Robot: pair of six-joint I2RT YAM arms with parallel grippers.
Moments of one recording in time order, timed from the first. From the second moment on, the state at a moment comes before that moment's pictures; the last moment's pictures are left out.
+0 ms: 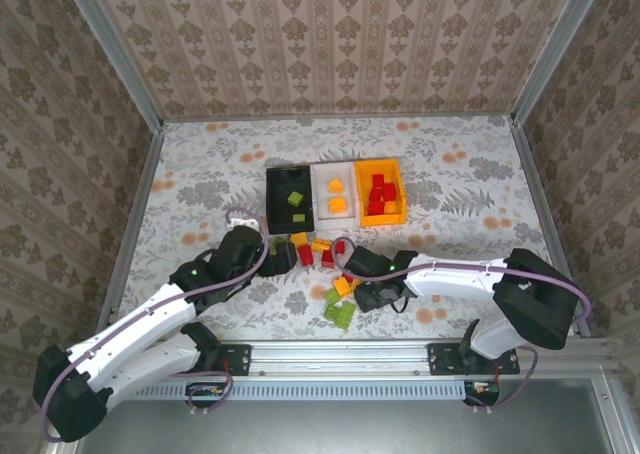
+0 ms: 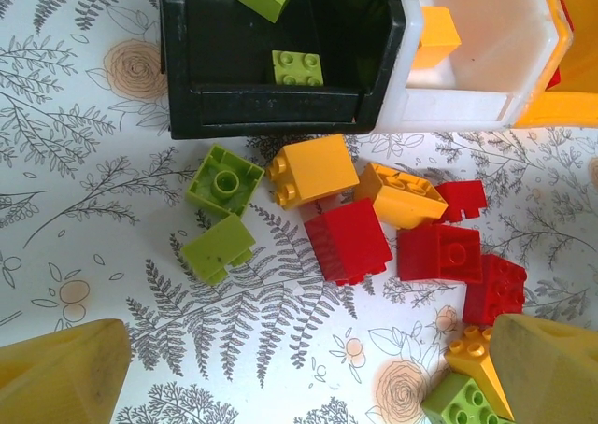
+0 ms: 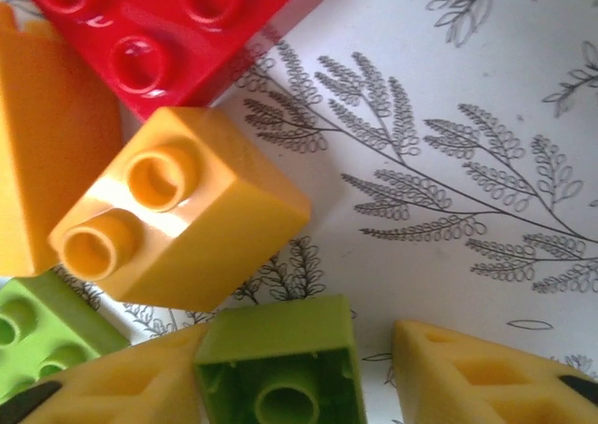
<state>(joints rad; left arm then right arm) -0.78 0.83 0.57 -0.50 -0.15 -0.69 0.96 1.47 0.72 -0.59 0.10 0.54</state>
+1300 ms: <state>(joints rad) -0.70 0.63 0.46 -0.64 -0.19 -0.76 0.79 2.26 1.98 -0.67 0.15 0.45</state>
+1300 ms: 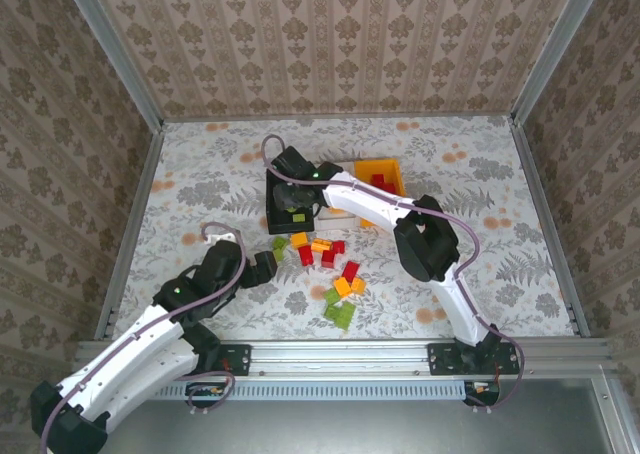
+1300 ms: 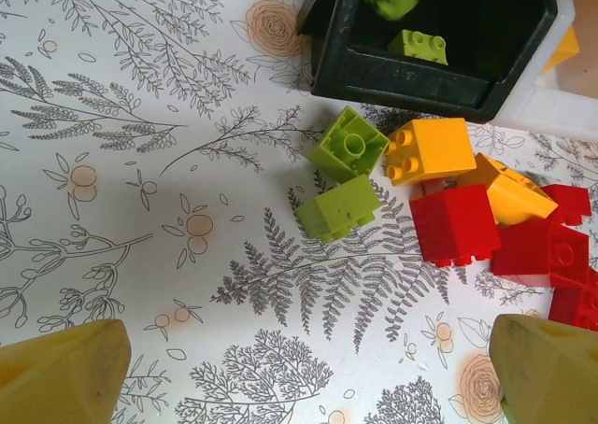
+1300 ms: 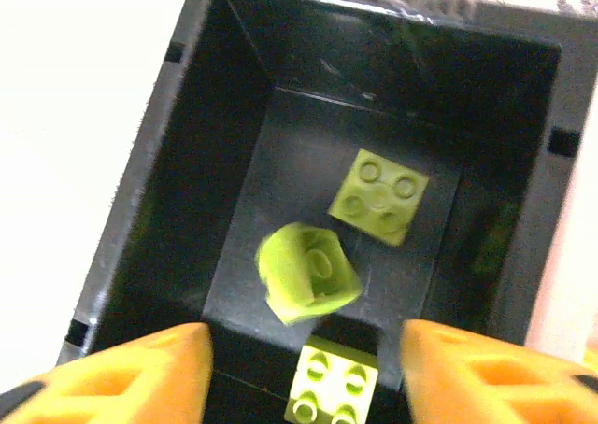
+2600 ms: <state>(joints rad) -0.68 1.41 0.60 -0.27 -0.17 -0.54 0.73 1.61 1.27 -0.43 0.13 0.53</state>
